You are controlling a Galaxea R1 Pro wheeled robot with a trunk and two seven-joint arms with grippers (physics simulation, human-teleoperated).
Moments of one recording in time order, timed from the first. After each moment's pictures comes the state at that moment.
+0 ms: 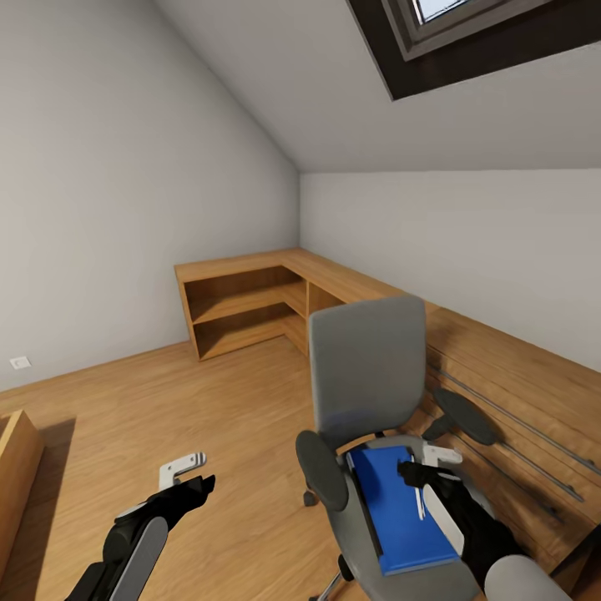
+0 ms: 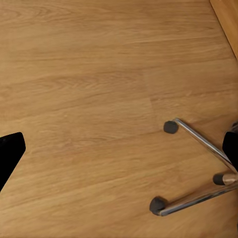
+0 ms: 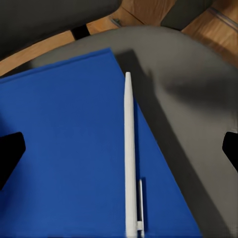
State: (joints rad) left arm -0.18 0.05 -0.09 -1.43 0.56 0.63 0.43; right arm -0.54 -0.11 0.17 -0.70 -0.37 0.33 -0.27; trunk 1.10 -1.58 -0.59
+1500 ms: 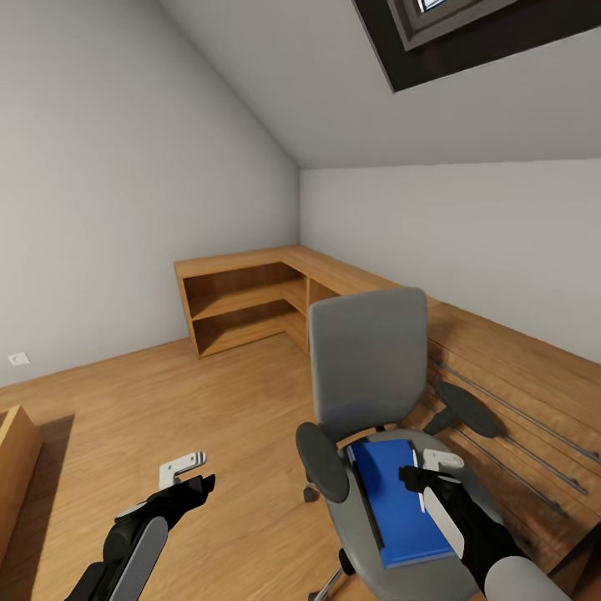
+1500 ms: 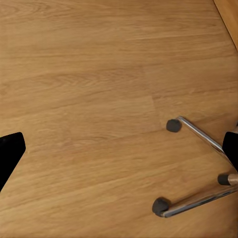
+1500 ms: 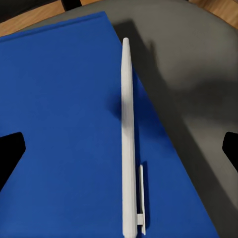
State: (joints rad) left arm -0.18 0.05 -0.09 -1.44 0.55 0.63 0.43; right arm -0.54 -0.11 0.17 -0.67 -0.37 0.33 -0.27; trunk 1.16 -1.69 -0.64
